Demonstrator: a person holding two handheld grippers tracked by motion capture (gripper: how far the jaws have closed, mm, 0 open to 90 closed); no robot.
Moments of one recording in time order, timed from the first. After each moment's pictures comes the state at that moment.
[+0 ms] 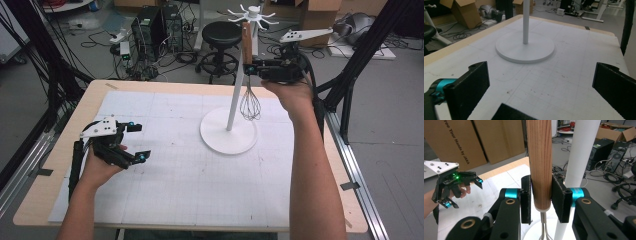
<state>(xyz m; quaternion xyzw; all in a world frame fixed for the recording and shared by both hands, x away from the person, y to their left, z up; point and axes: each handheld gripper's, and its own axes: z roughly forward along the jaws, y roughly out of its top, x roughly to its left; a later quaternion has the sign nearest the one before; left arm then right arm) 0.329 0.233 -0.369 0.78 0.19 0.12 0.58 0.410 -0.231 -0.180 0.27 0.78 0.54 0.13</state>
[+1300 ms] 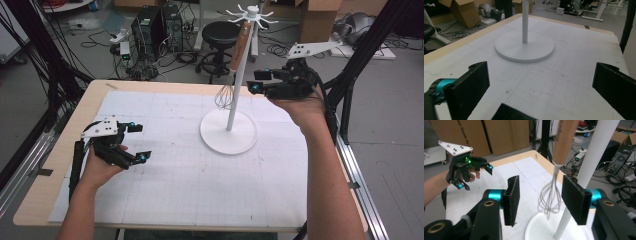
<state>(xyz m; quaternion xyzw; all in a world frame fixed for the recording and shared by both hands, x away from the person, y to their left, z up) 0.330 0.232 -0.369 0.78 0.19 0.12 0.58 0.373 -0.241 -0.185 0.23 0.81 0.53 0.14</state>
